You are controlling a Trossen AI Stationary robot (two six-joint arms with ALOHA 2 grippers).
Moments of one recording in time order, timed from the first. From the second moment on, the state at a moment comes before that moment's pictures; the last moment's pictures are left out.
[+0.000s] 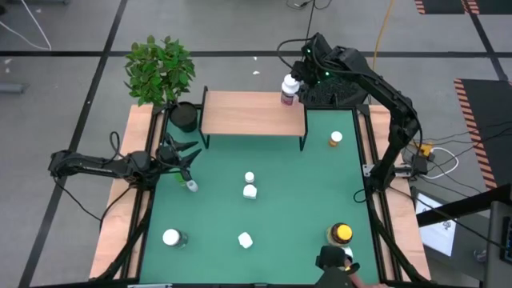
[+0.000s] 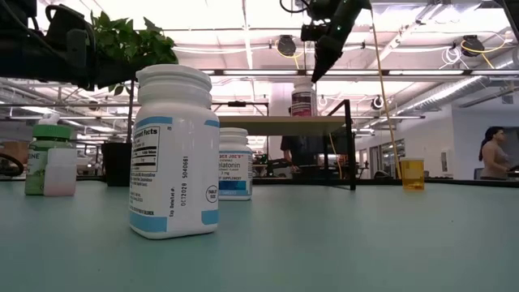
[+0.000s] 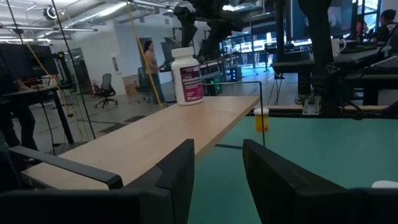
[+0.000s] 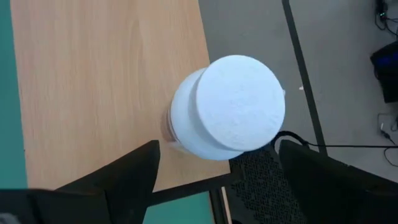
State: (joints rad) left arm -0.07 0.29 0.01 0.39 -0.53 0.21; right arm -0.74 1.75 1.93 -1.14 -0.05 -0.59
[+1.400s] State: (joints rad) left arm -0.07 0.29 0.01 0.47 -0.44 0.12; right arm -0.17 1.09 1.13 -1.00 0.21 0.03
